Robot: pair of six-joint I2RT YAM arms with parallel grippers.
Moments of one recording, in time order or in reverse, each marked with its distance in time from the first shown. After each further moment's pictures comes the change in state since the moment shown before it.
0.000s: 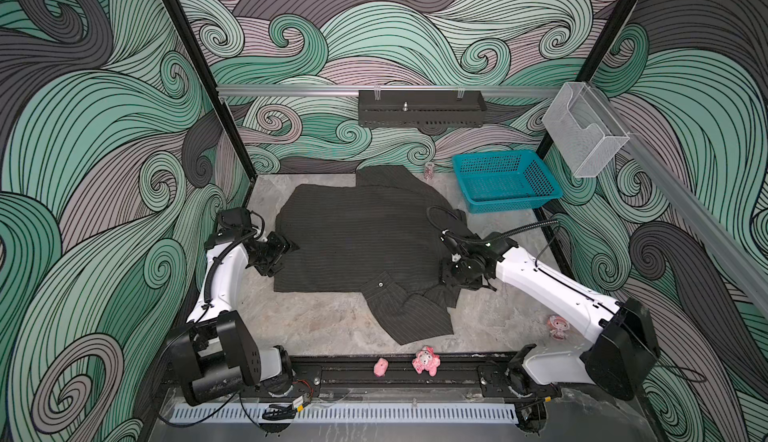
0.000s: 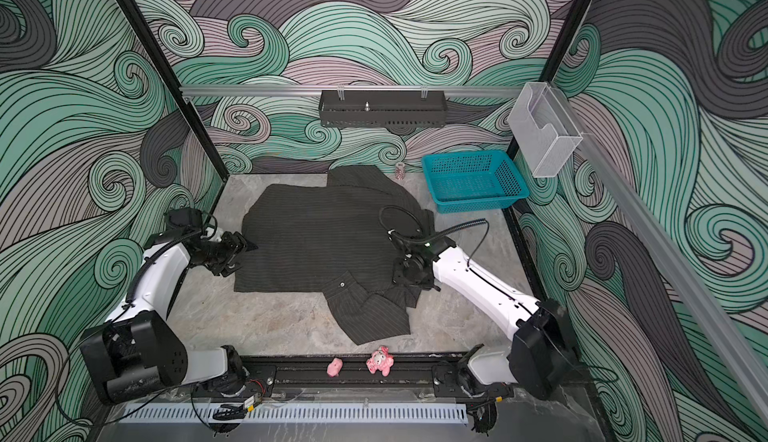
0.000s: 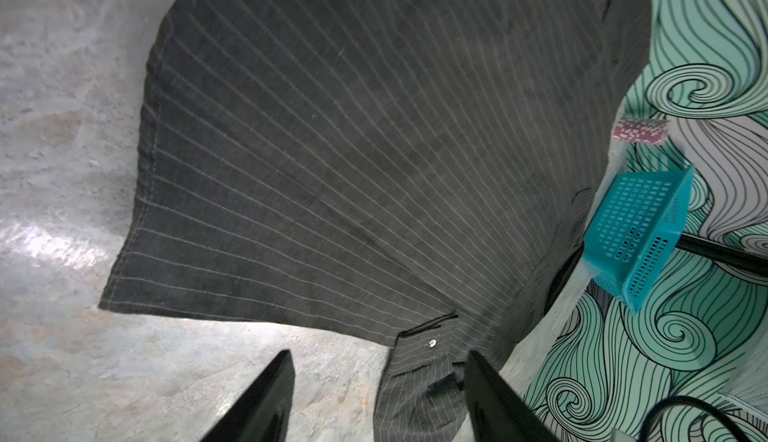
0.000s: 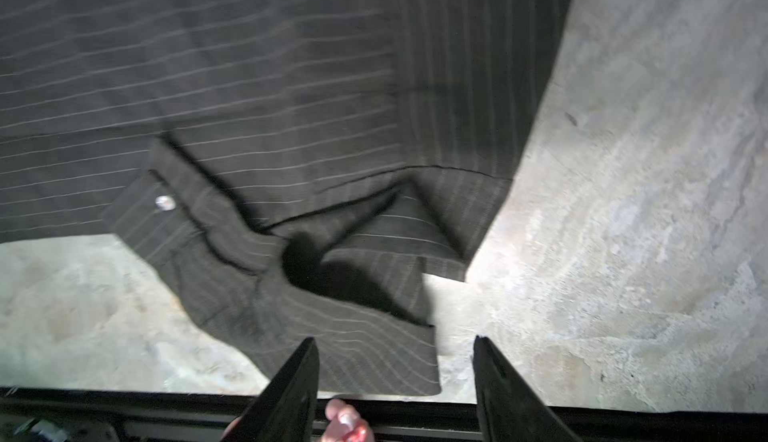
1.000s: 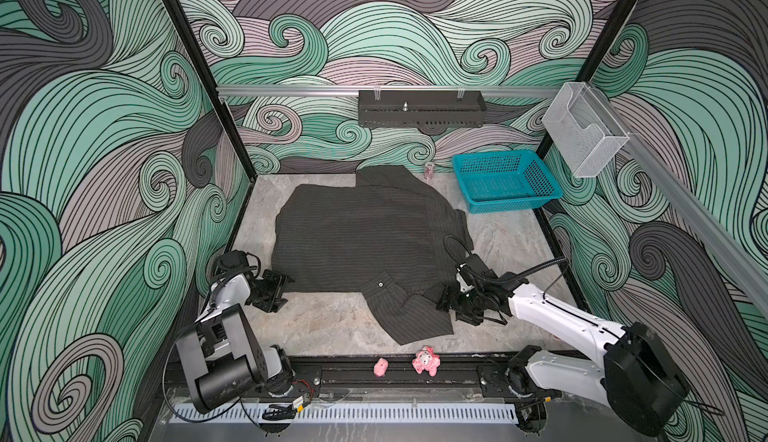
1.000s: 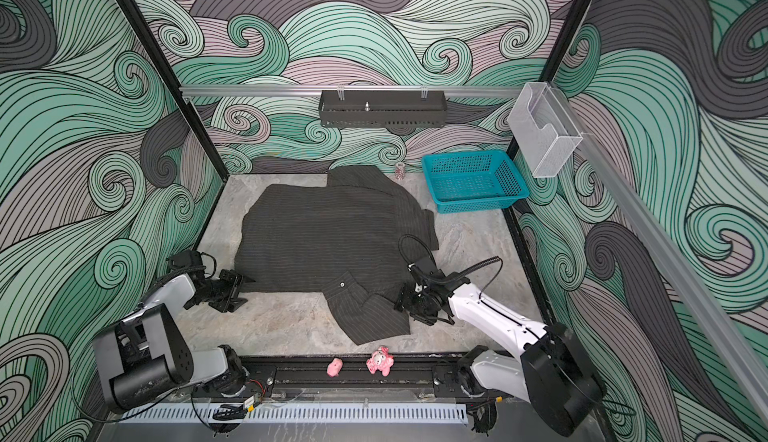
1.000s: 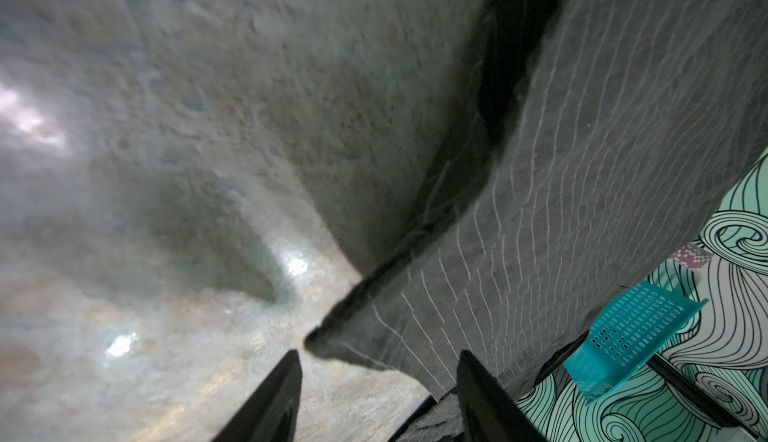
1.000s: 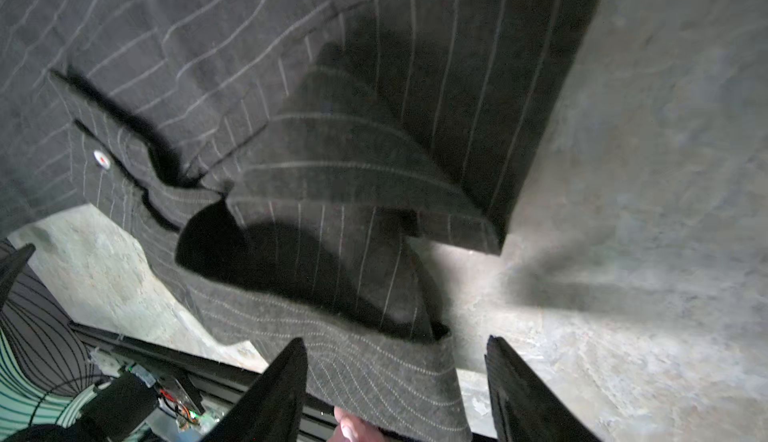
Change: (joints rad) left arm 0.156 -0.021 -0.376 0.238 0.007 -0.178; right arm 0.012 -0.152 -0.381 0.301 -0.251 0.124
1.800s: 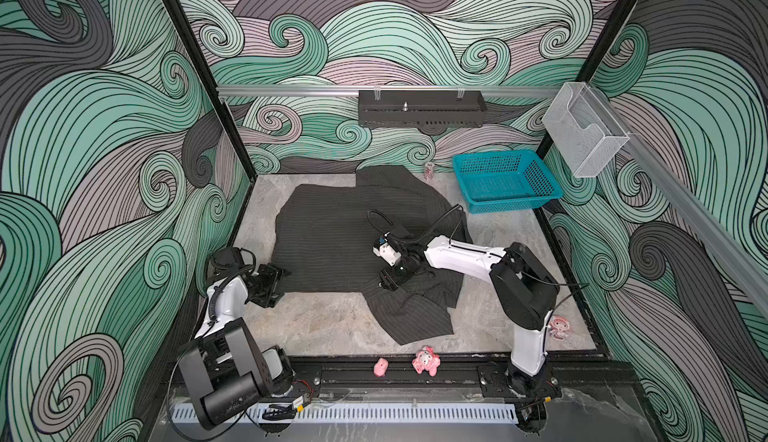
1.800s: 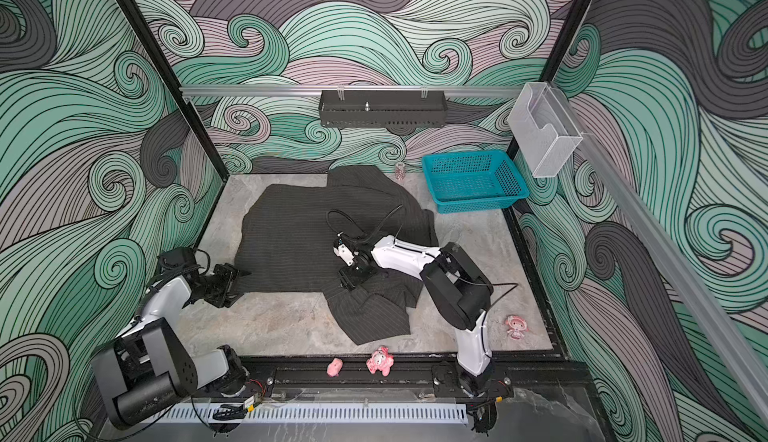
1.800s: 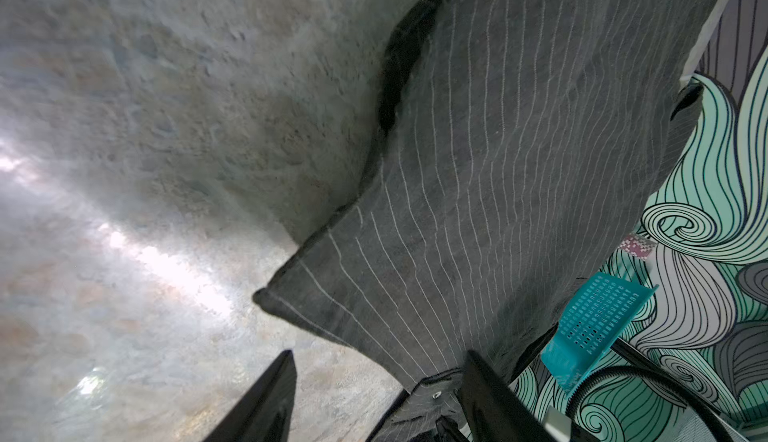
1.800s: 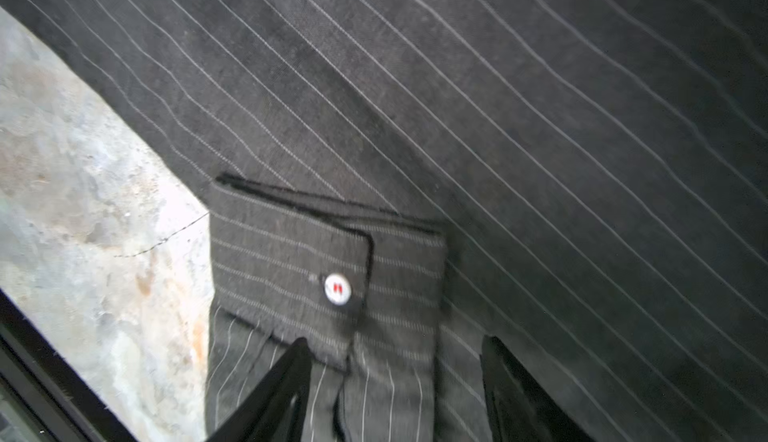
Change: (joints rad) left arm 0.014 -0.088 0.037 -0.029 0.029 -0.006; right arm 0.180 0.770 0.717 0.056 0.040 -0.808
